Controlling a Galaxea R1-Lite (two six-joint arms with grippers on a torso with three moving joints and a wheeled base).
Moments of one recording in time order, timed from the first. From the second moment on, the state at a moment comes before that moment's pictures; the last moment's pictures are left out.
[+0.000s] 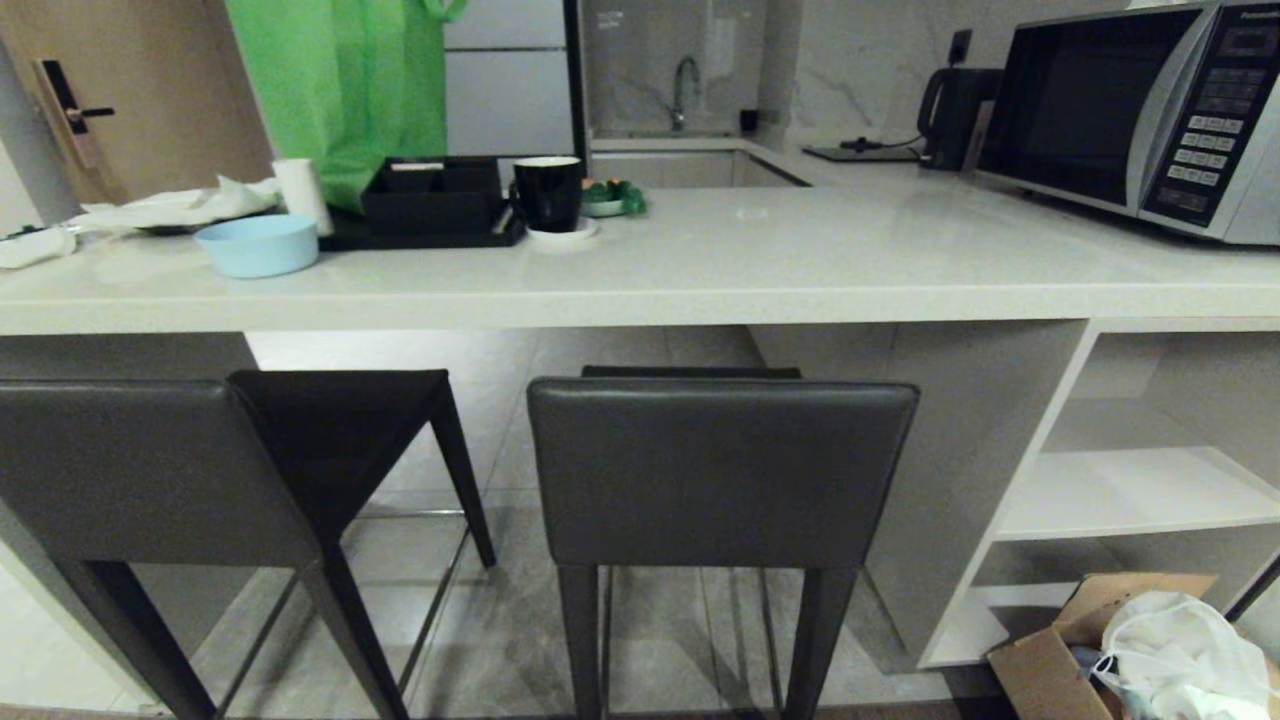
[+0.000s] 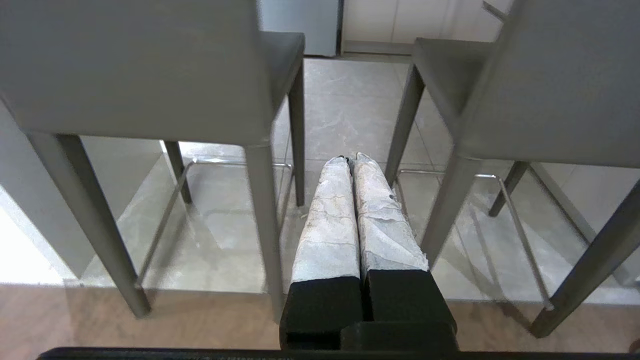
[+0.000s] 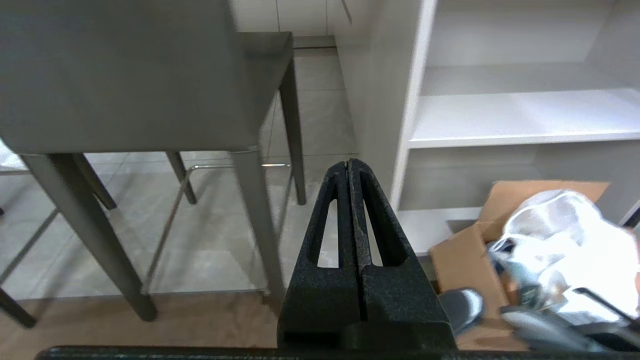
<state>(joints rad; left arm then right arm) 0.00 0.00 0.00 -0.01 0.00 -0.02 0.00 0.00 0.00 0.00 0.00 0.01</state>
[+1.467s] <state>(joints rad) 0.00 0.00 0.00 -0.01 0.00 -0.02 0.00 0.00 0.00 0.00 0.00 0.01</state>
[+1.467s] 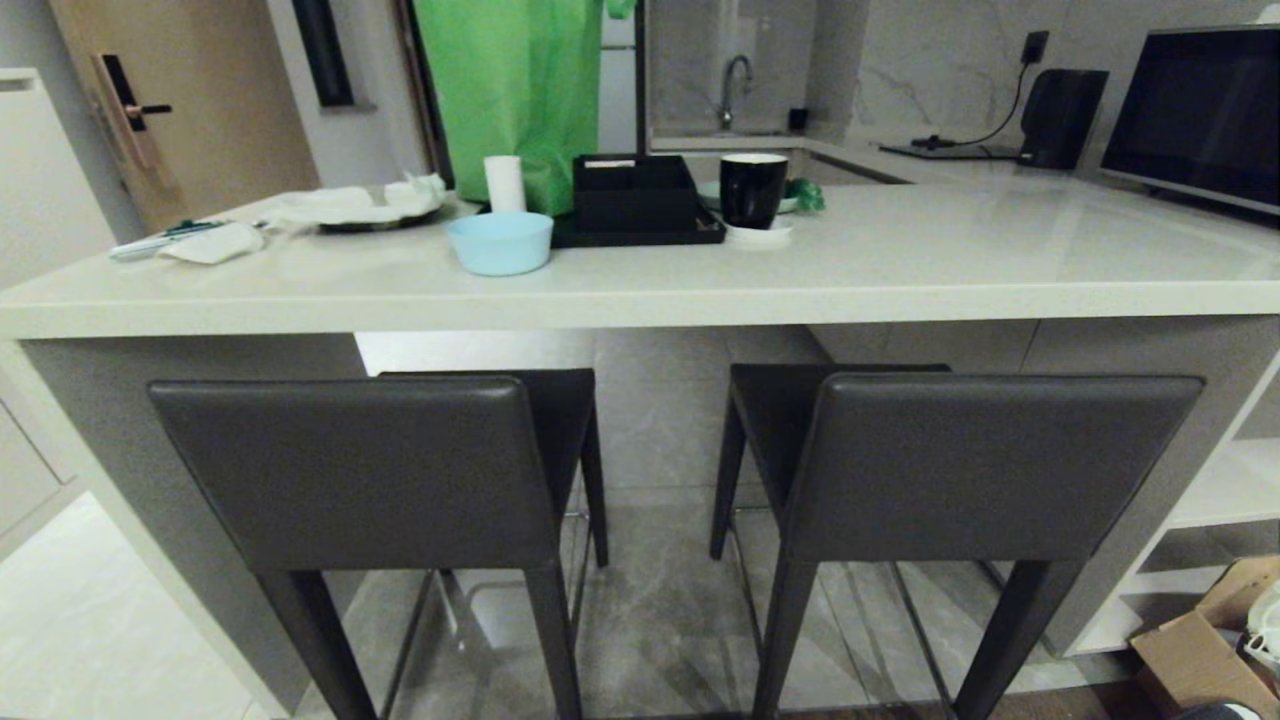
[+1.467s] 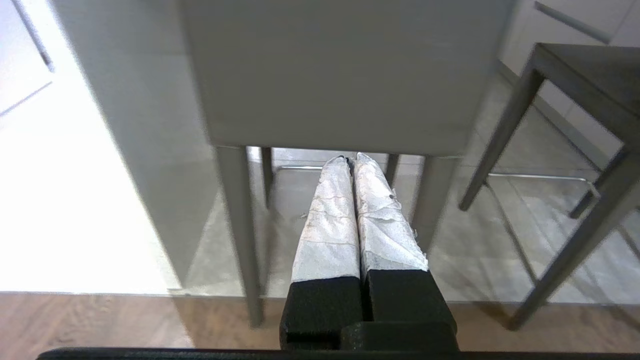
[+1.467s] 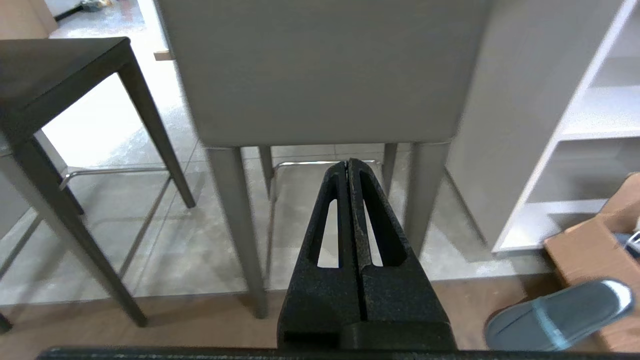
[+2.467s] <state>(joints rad) 0.00 0.00 0.00 -0.02 0.00 -0.02 0.00 0.00 0.00 0.00 0.00 0.01</state>
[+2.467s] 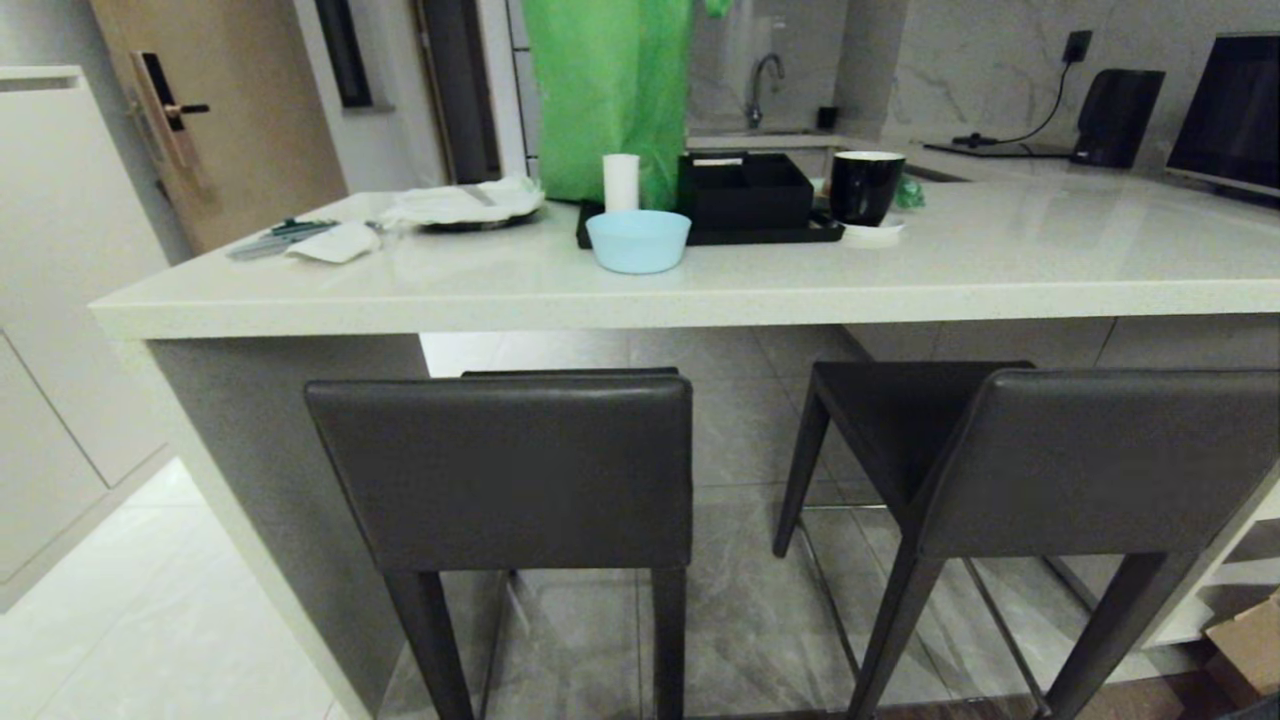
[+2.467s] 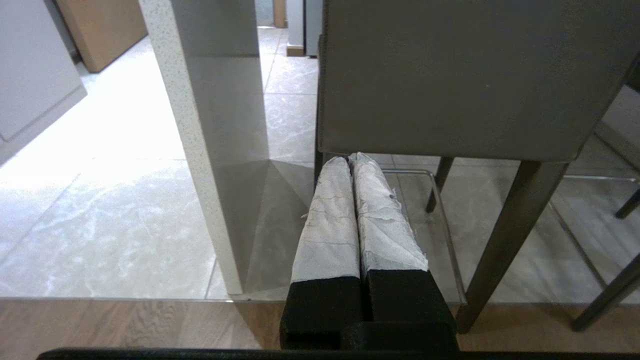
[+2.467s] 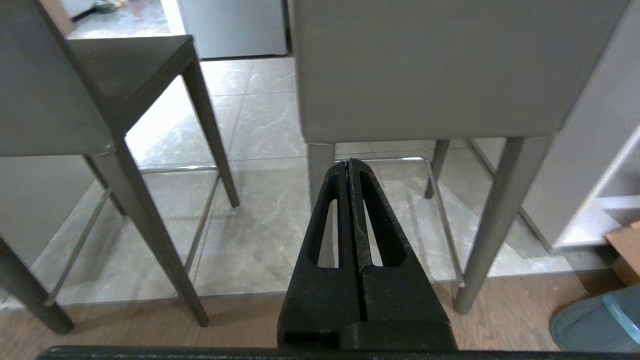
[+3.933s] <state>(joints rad) 0.00 0.00 0.00 -0.02 0.00 -0.02 0.00 0.00 0.00 0.00 0.00 0.01</state>
